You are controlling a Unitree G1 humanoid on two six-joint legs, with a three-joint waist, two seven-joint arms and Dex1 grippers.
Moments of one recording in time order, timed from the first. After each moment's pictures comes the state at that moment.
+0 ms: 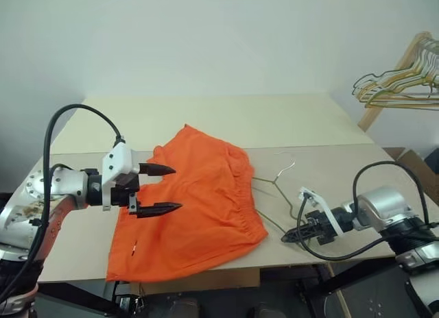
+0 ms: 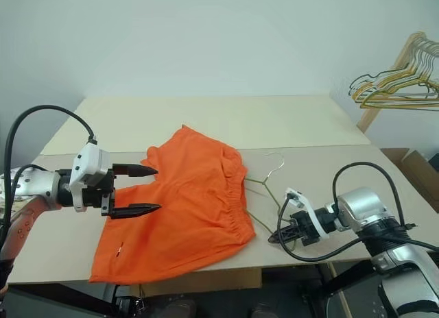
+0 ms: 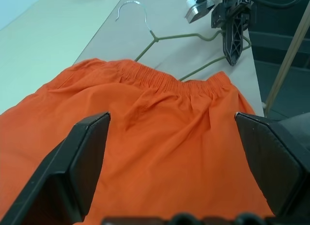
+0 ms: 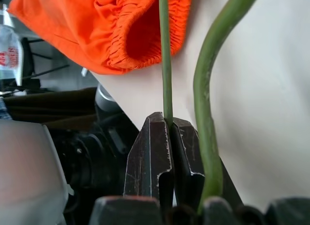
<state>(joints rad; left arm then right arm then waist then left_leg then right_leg) -0.24 0.93 0.14 -0.37 -0.58 0.52 -1.16 -0.59 -0.80 0.41 0.28 0.55 1.30 1.30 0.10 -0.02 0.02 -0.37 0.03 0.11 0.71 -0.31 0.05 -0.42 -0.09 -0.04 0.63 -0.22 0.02</state>
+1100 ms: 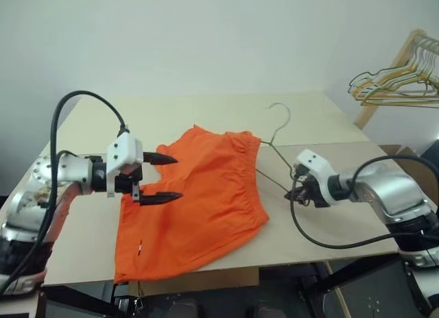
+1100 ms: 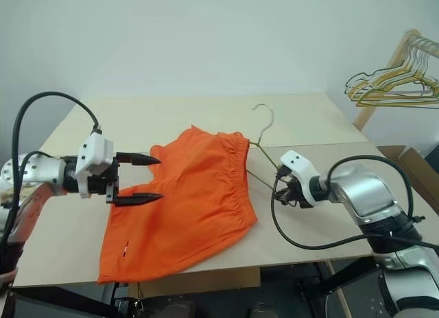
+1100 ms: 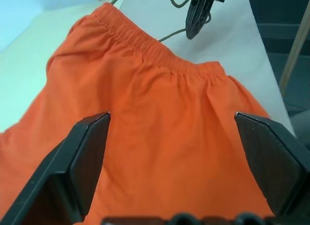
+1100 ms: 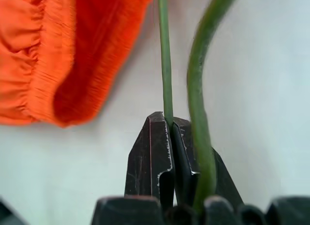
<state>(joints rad) -0.49 0.89 0.01 -0.13 -0.47 0.37 -1.24 -0.69 -0.87 0.35 -0.19 0.30 1.14 0.87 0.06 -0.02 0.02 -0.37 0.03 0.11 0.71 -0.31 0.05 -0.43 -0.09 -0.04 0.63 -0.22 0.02</state>
